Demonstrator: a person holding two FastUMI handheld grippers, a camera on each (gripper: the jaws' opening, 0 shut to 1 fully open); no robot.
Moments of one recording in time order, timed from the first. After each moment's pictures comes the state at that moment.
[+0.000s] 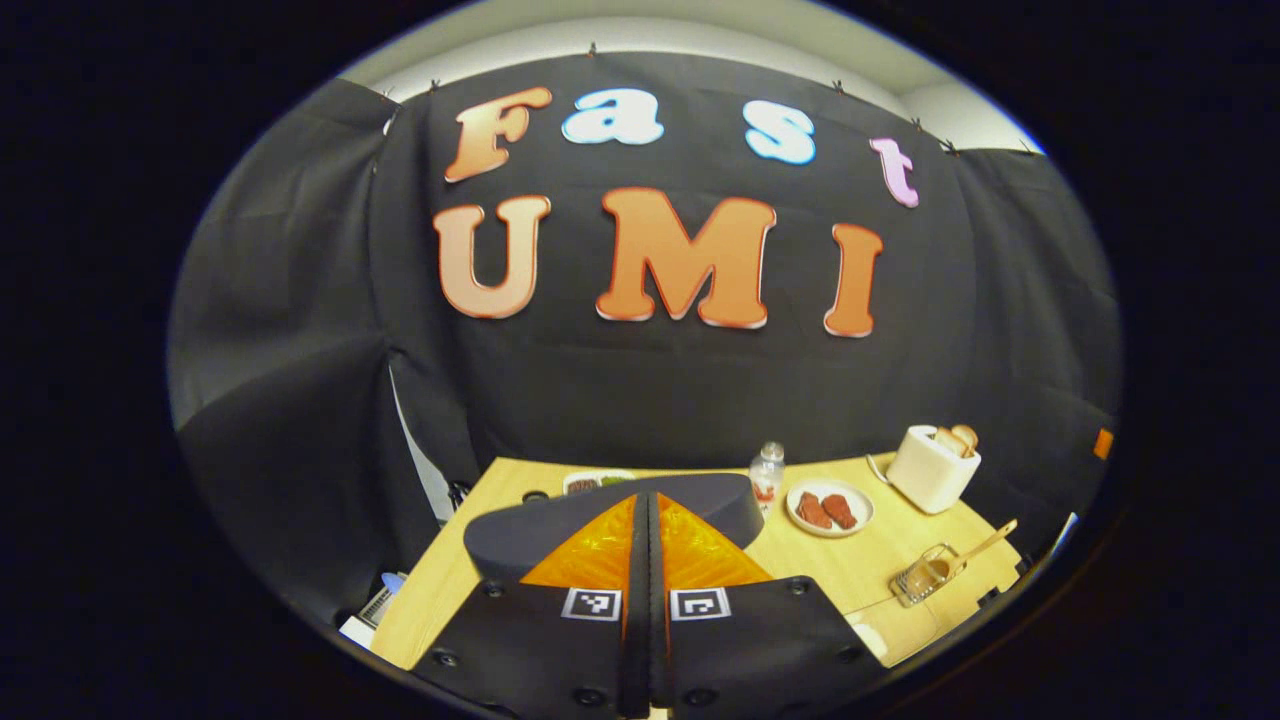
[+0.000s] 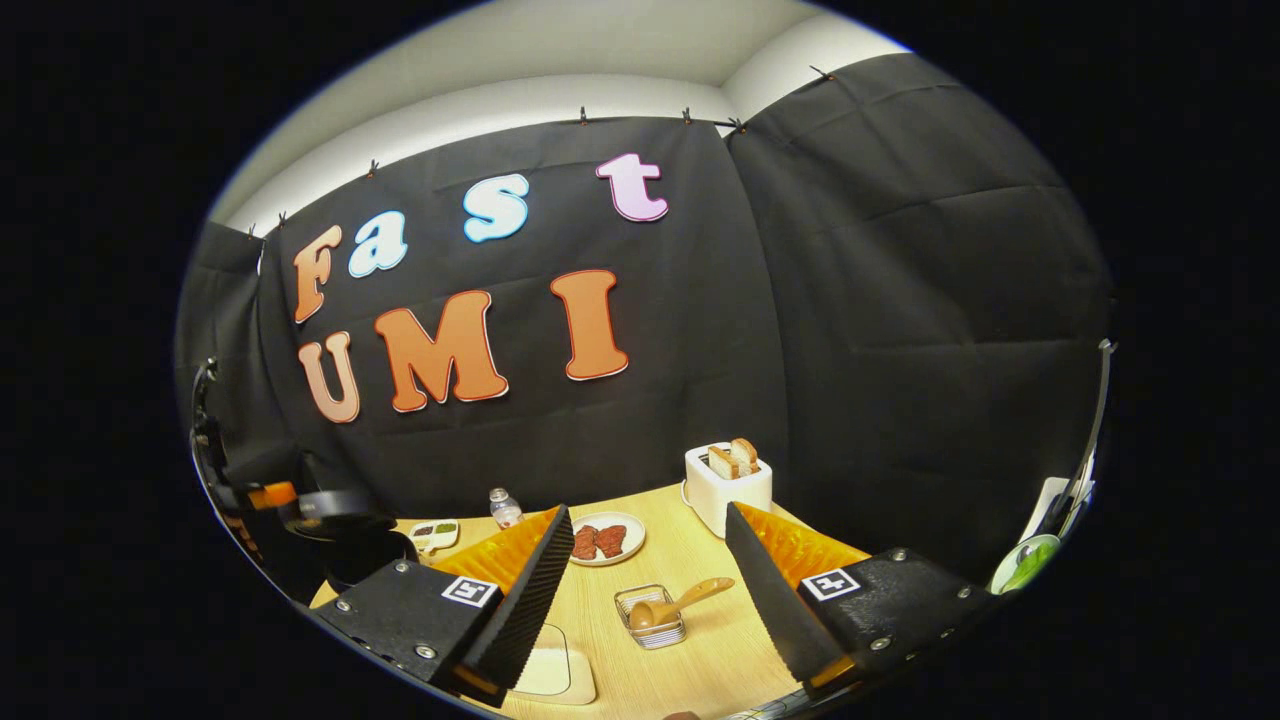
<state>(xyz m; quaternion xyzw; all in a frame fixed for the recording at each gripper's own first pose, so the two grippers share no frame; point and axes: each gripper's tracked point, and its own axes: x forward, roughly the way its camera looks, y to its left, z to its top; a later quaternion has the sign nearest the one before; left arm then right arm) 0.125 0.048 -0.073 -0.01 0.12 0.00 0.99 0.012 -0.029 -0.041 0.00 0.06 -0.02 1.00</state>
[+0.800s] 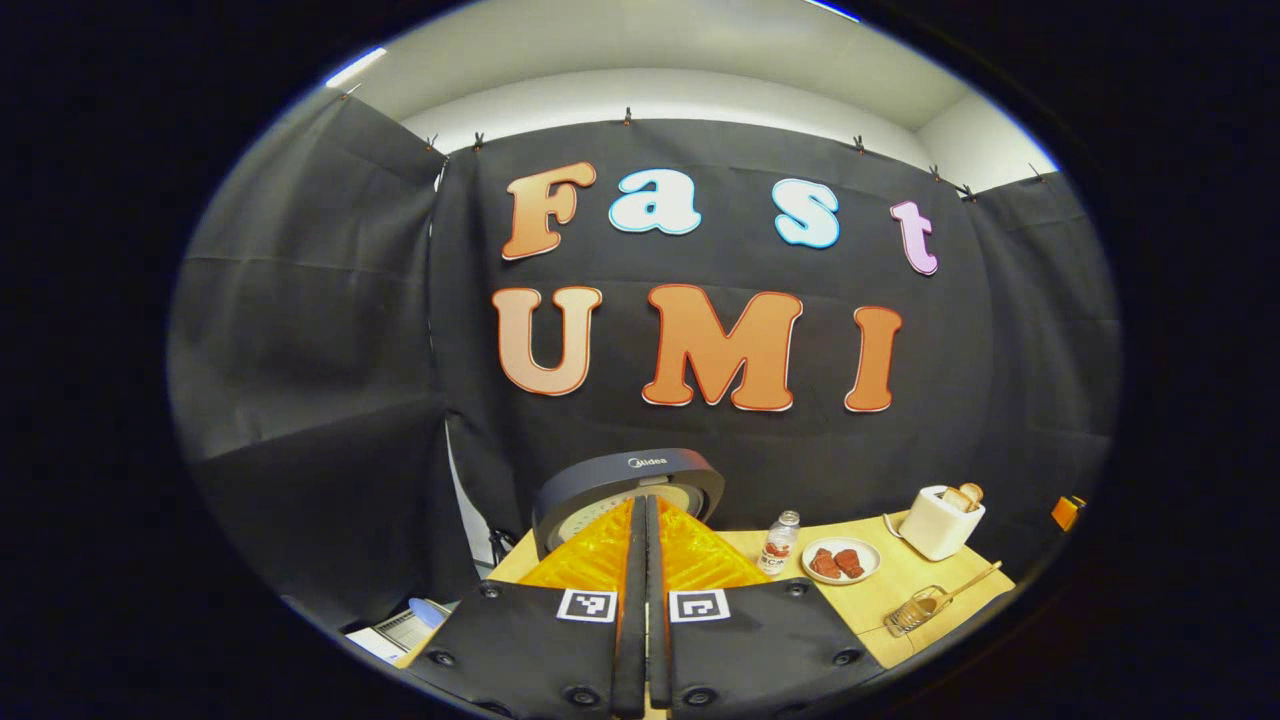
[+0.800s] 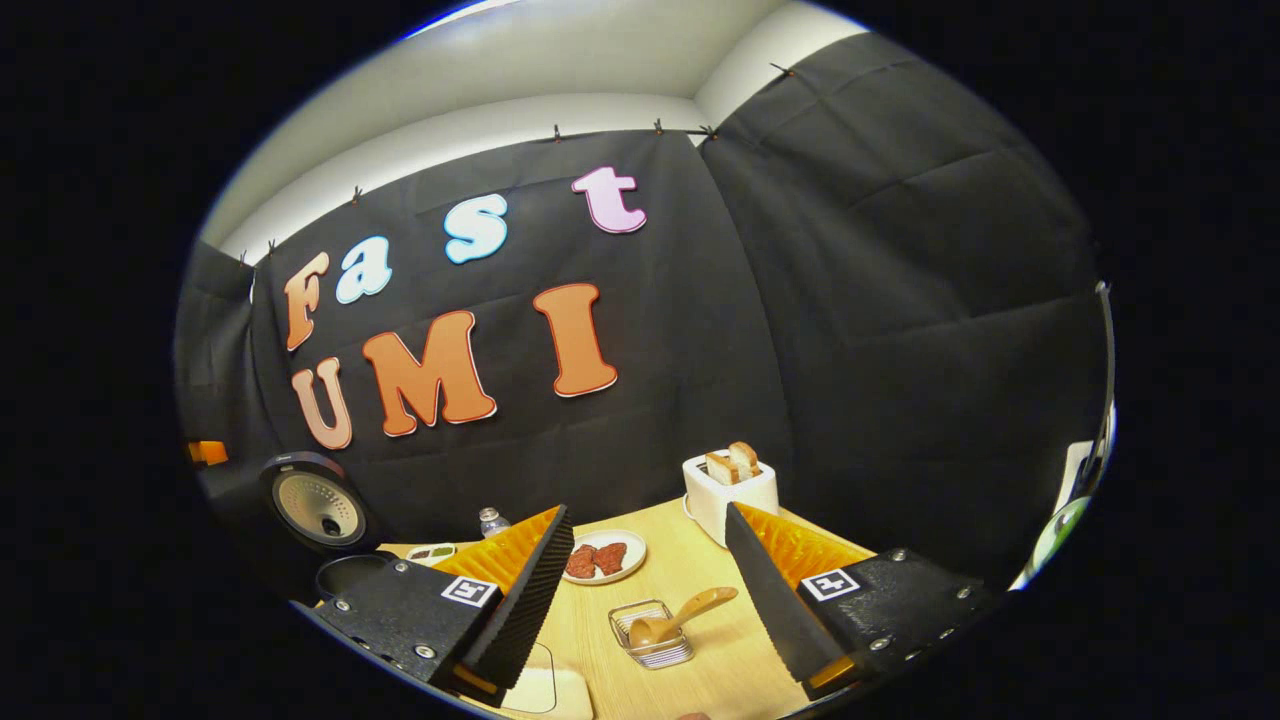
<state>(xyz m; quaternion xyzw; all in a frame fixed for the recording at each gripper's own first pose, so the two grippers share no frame) 0.070 0.072 0.005 0.00 0.05 0.05 1.00 0.045 -0.056 -0.086 0.05 0.02 -0.02 1.00</state>
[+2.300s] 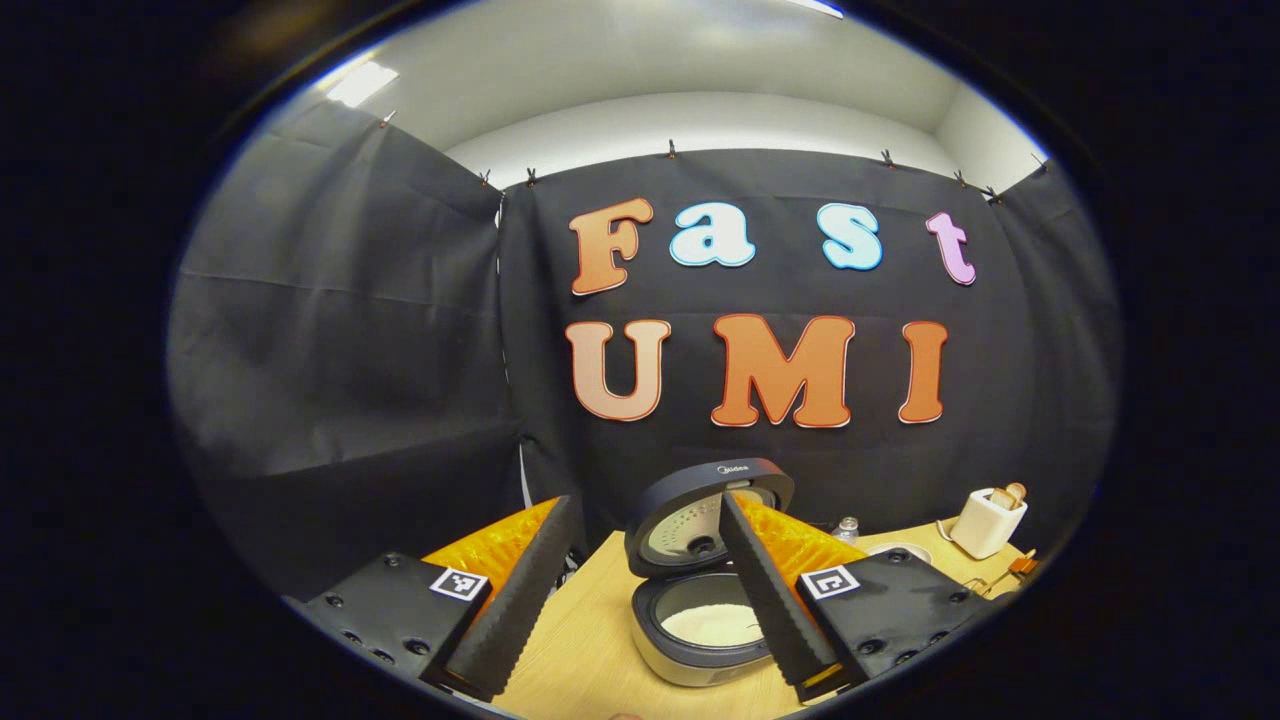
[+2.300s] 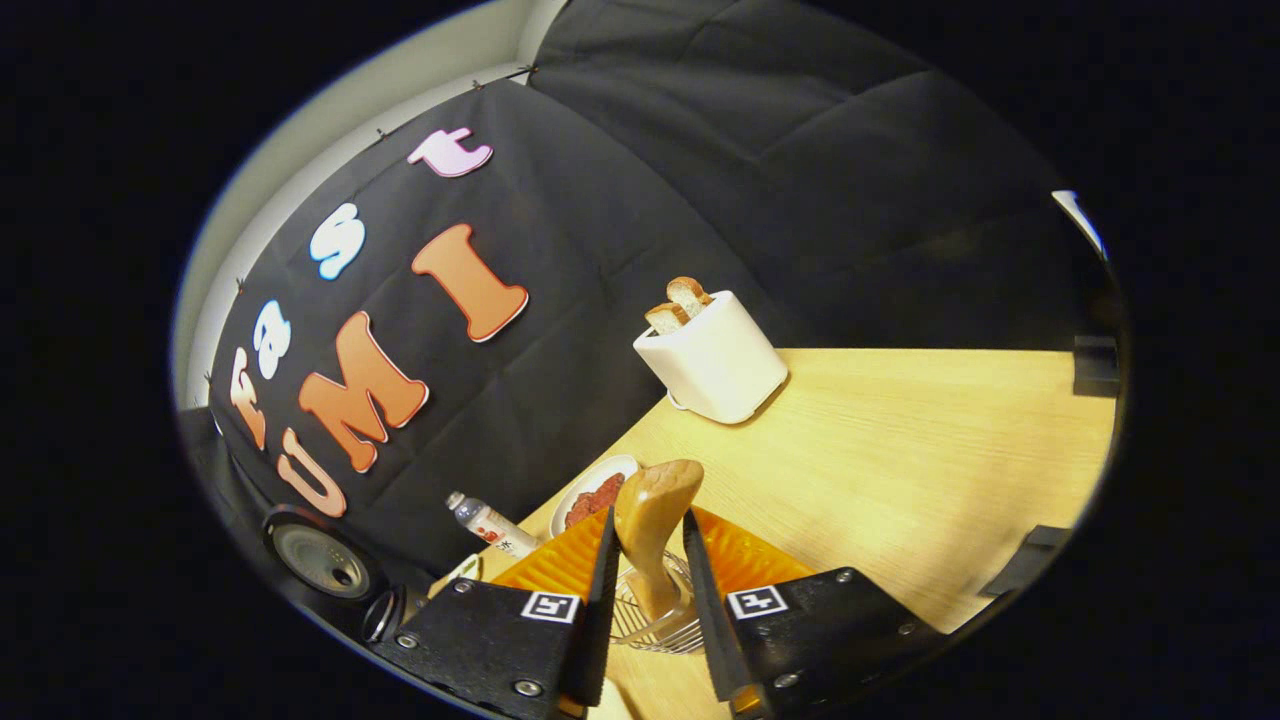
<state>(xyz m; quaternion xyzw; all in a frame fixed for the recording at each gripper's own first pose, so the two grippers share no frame) 0.006 0.132 0.013 0.03 0.02 0.13 0.99 0.123 -0.071 -0.267 0.28 0.13 -0.04 0.95</state>
